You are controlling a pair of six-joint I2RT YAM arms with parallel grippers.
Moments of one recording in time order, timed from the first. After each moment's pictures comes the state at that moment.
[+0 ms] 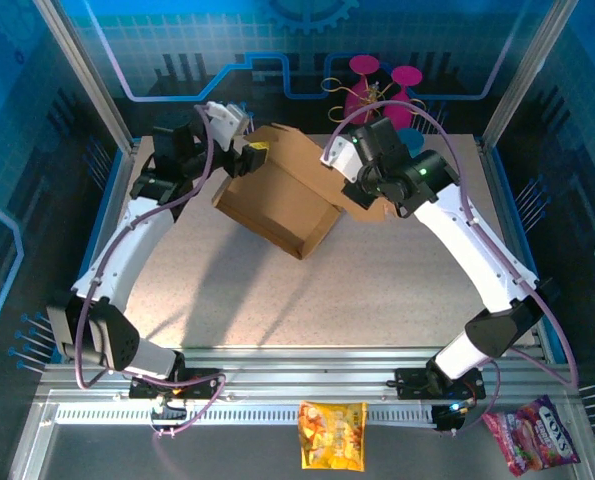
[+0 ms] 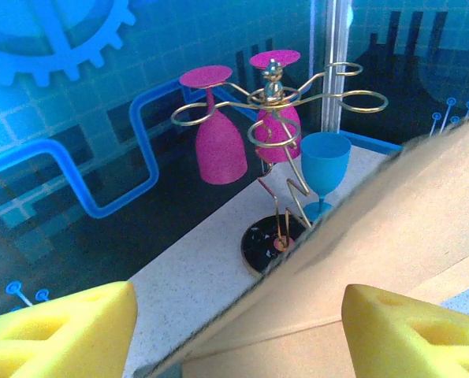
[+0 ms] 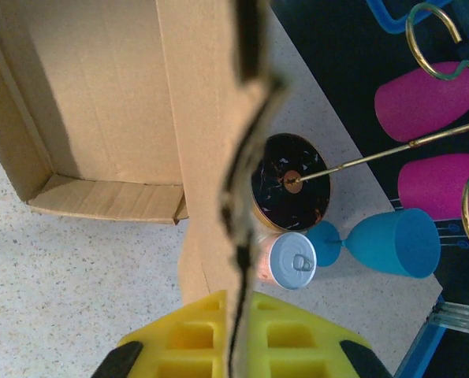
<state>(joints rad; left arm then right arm) -0.19 1.46 1.41 -0.16 0.53 0.25 0.60 1.57 1.86 -1.12 0.23 -0.49</state>
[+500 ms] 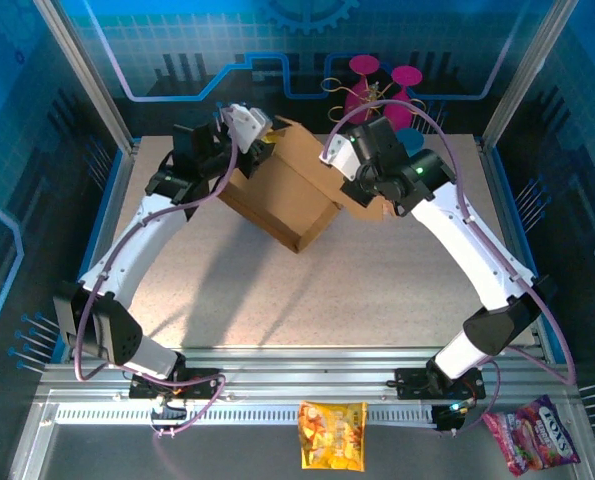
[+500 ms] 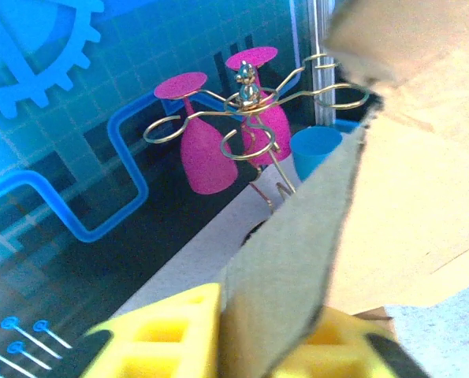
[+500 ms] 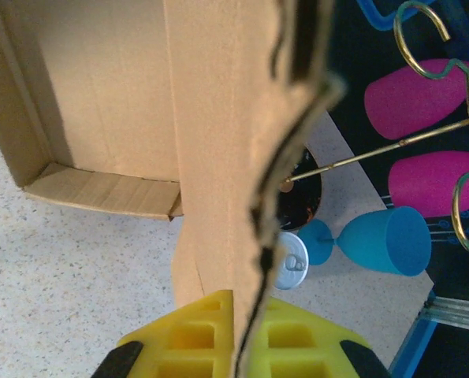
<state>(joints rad) -0.29 1.49 1.45 -0.17 0.42 0.33 0.60 1.59 1.86 -1.10 0.26 -0.48</state>
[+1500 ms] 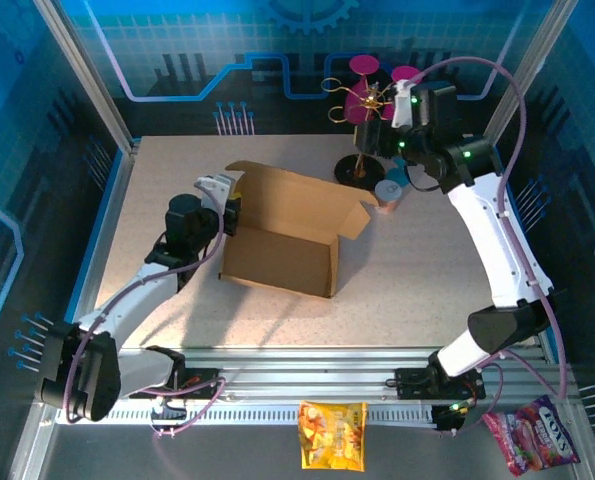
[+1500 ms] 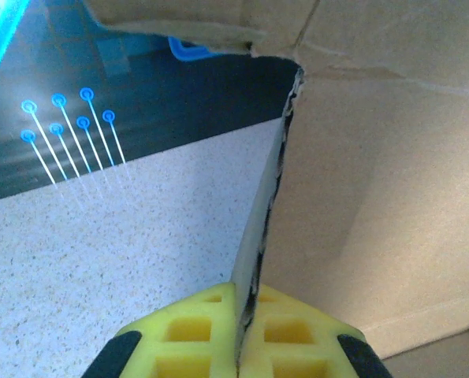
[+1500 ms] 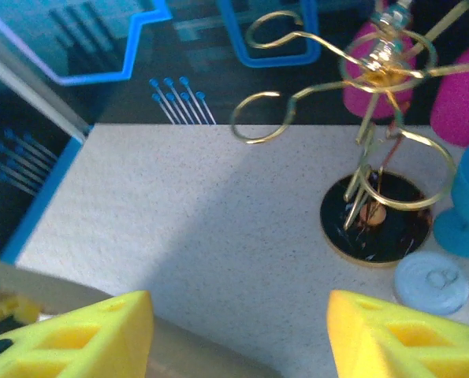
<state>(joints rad) -0.24 1.19 0.67 0.28 0.13 0.05 0.32 1.56 1.93 -0.92 -0.11 0.35</state>
